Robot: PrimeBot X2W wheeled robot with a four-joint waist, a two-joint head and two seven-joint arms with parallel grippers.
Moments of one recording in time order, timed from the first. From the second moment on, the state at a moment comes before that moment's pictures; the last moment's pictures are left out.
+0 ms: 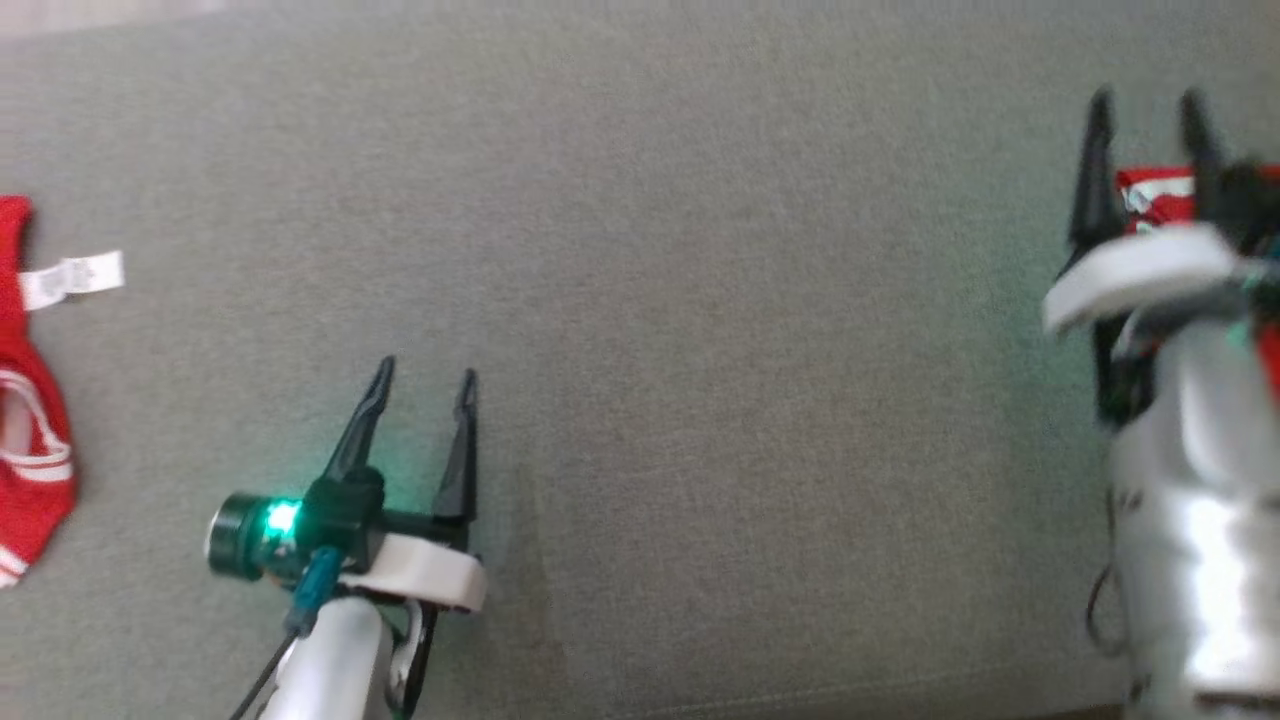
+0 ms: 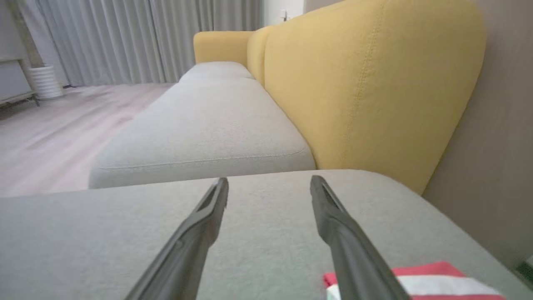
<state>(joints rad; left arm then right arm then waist) -0.23 0.05 -0.21 0.38 -0.04 -0.03 -0.26 -0.70 -0.07 -0.25 0.74 -0.11 0.13 -0.25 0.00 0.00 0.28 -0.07</state>
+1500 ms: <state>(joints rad) 0.05 0.05 0.04 0.39 -0.08 0.04 -0.26 -0.19 -0.05 0.22 0.61 0.23 0.13 -0.25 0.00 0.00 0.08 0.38</state>
